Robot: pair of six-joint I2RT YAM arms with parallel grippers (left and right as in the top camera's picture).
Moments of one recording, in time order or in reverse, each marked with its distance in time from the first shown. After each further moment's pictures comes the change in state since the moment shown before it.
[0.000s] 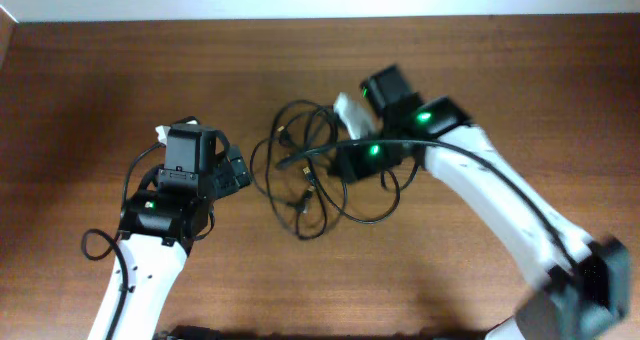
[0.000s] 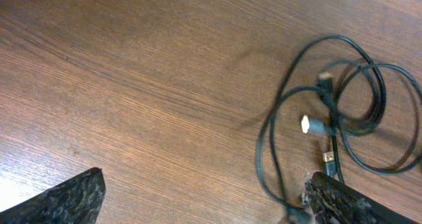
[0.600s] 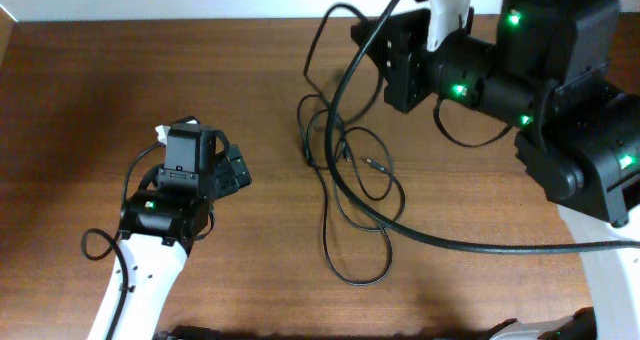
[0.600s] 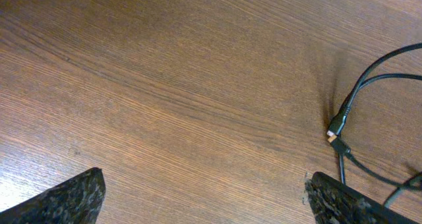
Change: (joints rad) left arm 0.000 0.001 0.000 -0.001 -0.003 0.000; right arm 0.000 -0.134 0.721 0.001 0.217 0.010
